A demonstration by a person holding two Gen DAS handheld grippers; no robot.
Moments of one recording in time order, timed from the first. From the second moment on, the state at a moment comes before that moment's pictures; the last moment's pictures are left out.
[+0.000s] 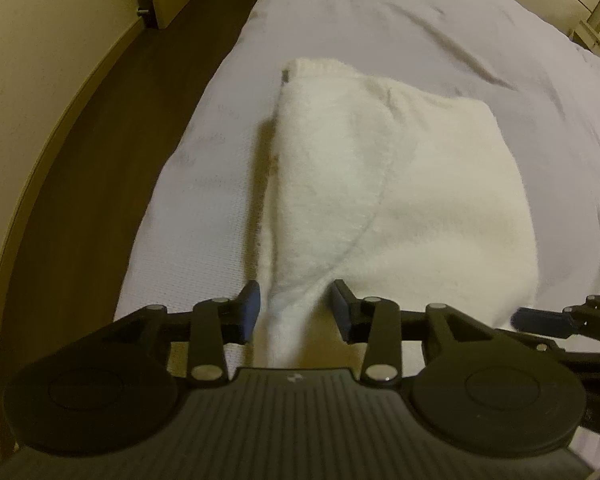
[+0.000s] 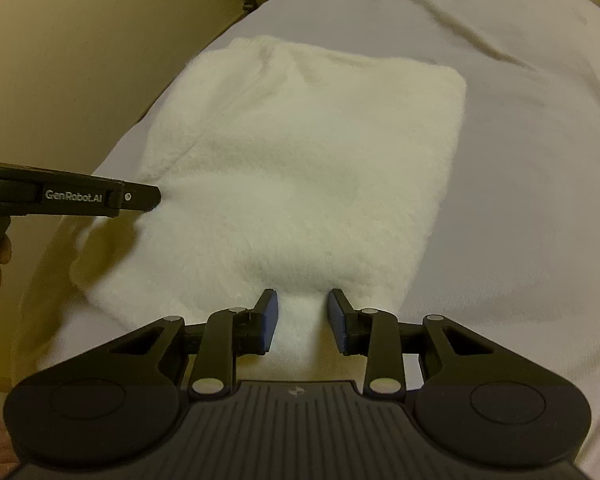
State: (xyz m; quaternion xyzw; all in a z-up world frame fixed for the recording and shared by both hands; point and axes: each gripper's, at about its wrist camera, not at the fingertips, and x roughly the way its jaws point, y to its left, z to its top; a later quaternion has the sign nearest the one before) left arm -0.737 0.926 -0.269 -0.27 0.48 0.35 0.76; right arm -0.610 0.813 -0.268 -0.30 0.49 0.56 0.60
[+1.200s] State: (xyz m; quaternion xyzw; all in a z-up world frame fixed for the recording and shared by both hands) left arm -0.768 0.745 -0.088 -0.29 0.43 0.49 0.70; right arm -0.563 0.697 -0.141 -0.21 0.49 0.61 0.58
